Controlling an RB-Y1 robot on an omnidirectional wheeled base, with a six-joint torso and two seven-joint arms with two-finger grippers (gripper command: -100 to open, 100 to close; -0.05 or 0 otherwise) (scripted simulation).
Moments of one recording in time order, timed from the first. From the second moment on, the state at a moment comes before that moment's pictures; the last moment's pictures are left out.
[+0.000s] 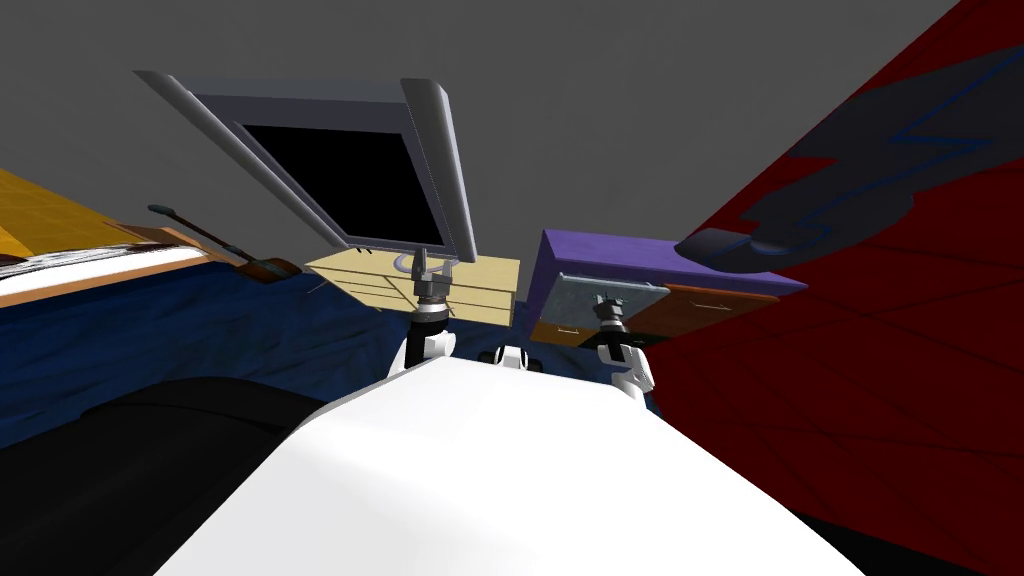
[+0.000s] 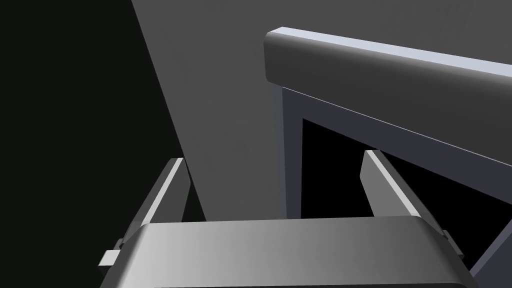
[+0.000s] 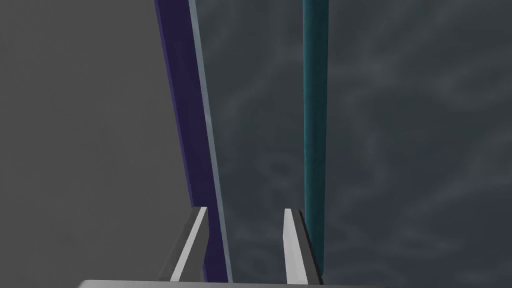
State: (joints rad) left arm 0.48 0.02 0.00 -2.27 -0.01 -0.50 0.12; right arm 0.05 -0.20 -0.41 -1.48 0.71 -0.50 2.08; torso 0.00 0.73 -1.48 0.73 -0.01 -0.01
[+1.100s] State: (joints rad) left arm 0.48 0.02 0.00 -2.27 -0.01 -0.50 0.12; right arm 0.06 -0.20 -0.40 -1.49 0.73 -0.48 2.09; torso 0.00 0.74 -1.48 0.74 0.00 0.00
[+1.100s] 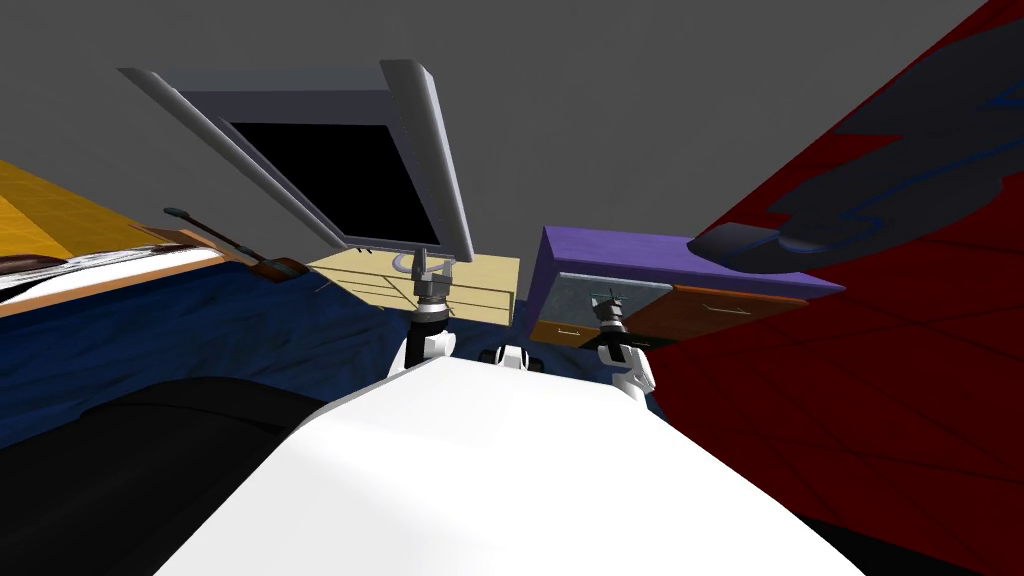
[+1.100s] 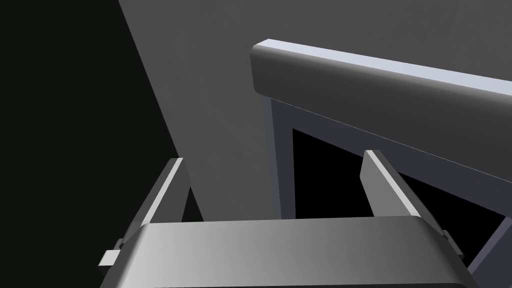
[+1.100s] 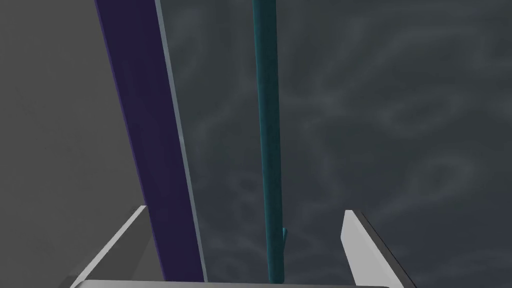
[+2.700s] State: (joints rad) left arm 0.48 0.02 0.00 -2.27 -0.01 -0.50 0.12; right arm -0.02 -0.17 -0.40 -1.37 0.93 -0.71 1.91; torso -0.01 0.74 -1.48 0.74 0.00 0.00
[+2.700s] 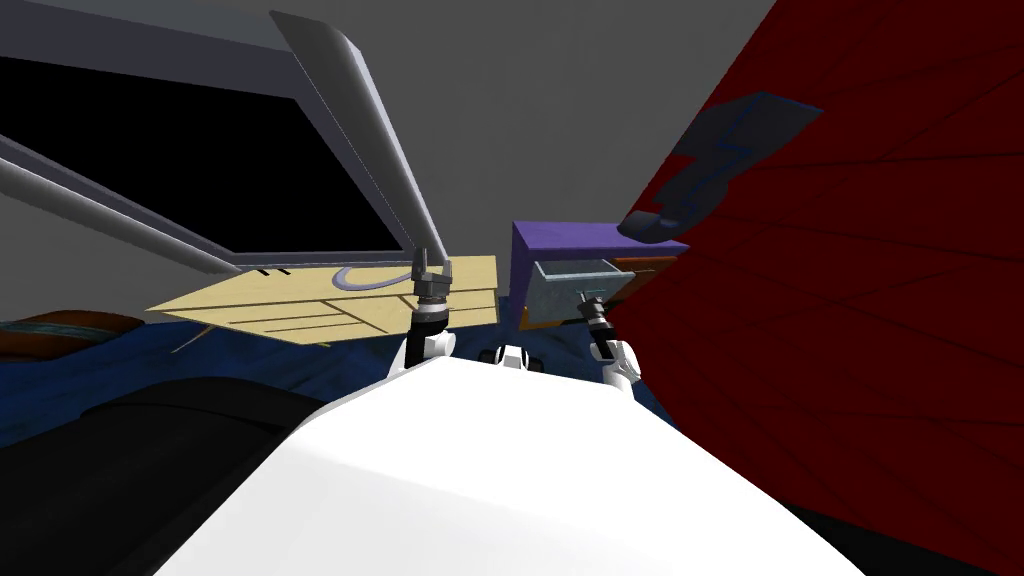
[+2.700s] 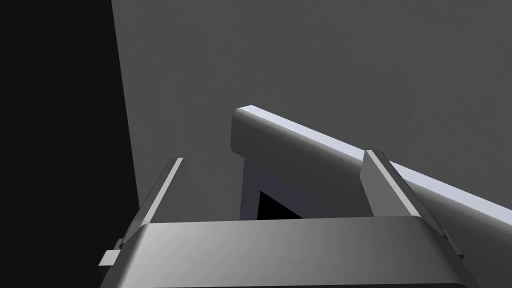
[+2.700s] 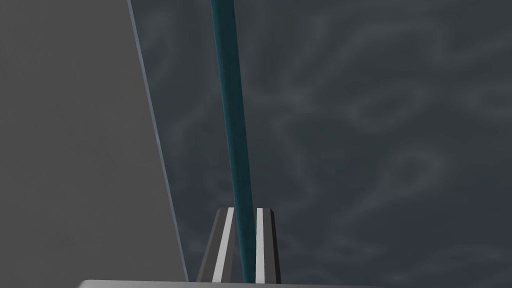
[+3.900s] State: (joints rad) left arm 0.48 0.02 0.00 -2.27 -0.01 -0.50 0.12; right arm -0.24 -0.09 -0.22 -1.28 1.10 -0.67 1.85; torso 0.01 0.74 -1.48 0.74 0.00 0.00
